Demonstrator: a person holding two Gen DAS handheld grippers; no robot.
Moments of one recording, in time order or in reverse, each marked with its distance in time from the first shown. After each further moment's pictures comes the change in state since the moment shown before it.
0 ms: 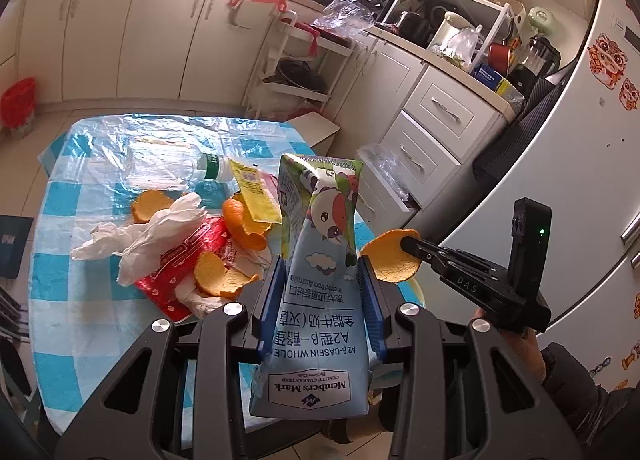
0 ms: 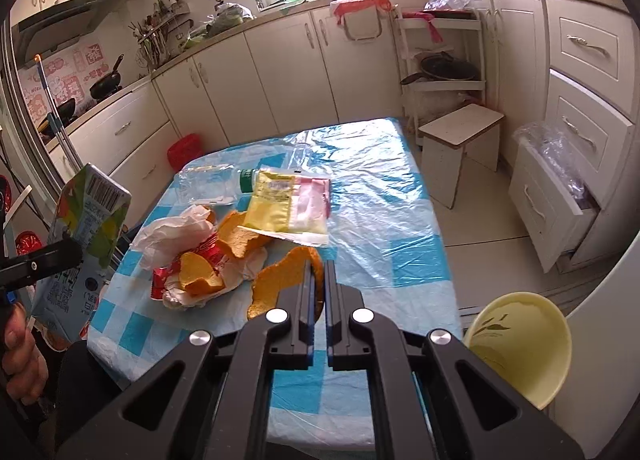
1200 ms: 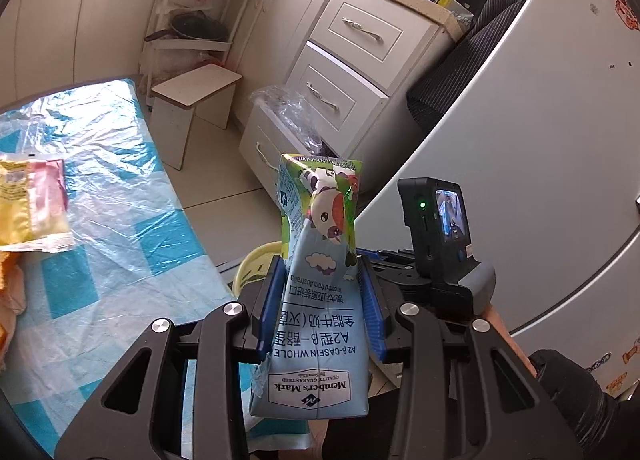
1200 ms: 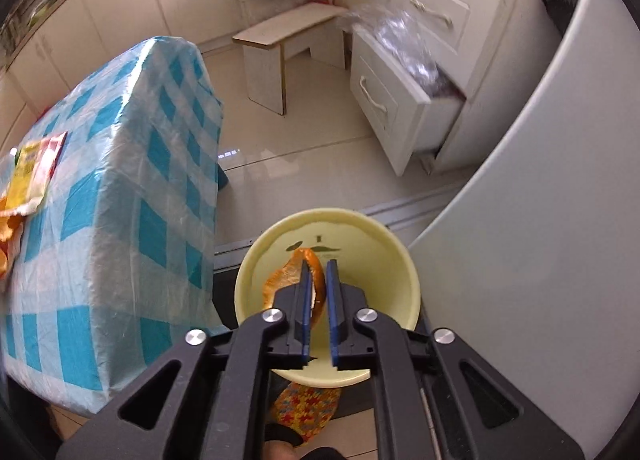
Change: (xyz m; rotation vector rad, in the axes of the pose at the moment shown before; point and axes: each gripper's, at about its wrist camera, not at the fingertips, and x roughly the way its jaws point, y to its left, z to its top) left arm 0.191 -0.177 -0.006 0.118 0.178 -0.196; right arm 0.030 -0.216 -0.029 0.251 0.336 -0.397
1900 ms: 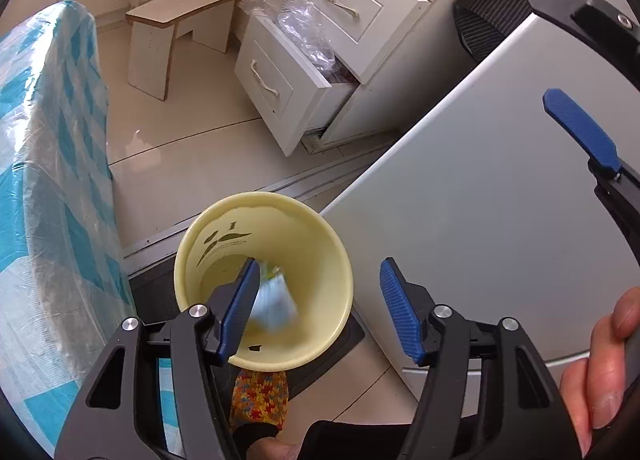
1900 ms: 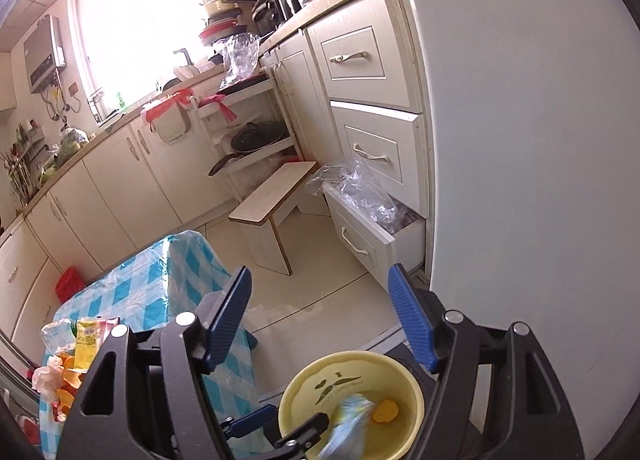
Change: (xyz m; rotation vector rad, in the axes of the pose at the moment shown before) left arm 0.169 -0.029 -0.010 -0.060 0.249 0.088; right arm -0.109 -0.044 0.020 0.235 -0.539 0.095
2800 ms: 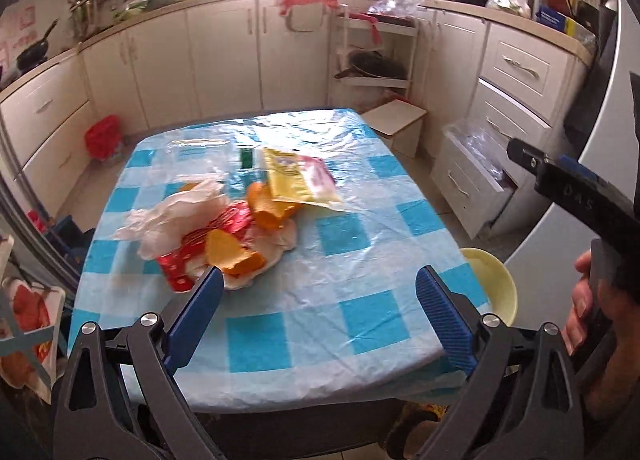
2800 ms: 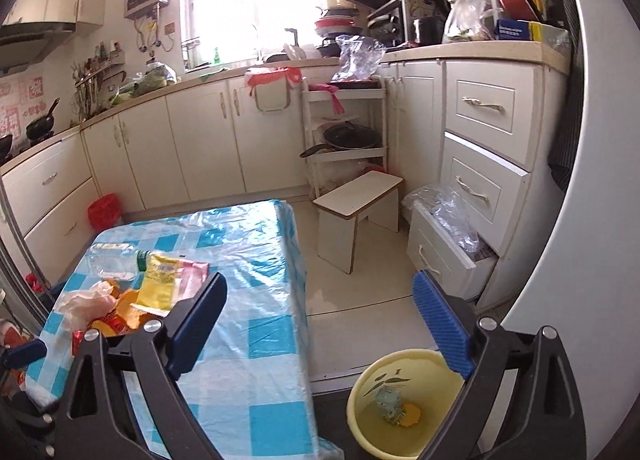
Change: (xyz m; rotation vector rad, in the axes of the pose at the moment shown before) left arm -0.295 0.122 -0.128 -0.131 -0.404 0.584; right arm -0.045 0.169 -0.063 -0.362 -0.008 0.157
